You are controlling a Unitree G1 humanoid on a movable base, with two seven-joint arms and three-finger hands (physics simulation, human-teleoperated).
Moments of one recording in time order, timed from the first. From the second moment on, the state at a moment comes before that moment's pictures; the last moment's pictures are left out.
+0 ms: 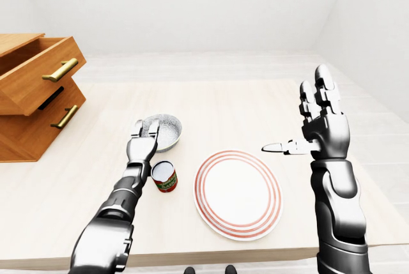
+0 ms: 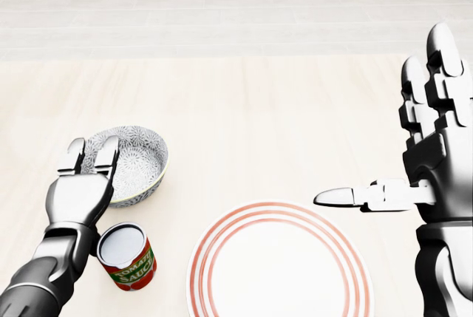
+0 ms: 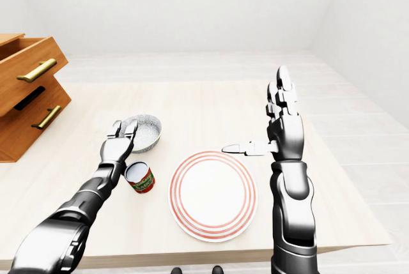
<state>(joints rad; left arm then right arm) -0.69 0.29 -0.10 1.24 1.20 -0.09 0.52 -0.14 -0.12 -0.21 -0.42 0.10 0.09 0.10</state>
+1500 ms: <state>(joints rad) -0.70 0.29 -0.11 1.25 1.21 -0.09 0.52 -0.13 -0.12 -0.21 -0.42 0.10 0.09 0.10</state>
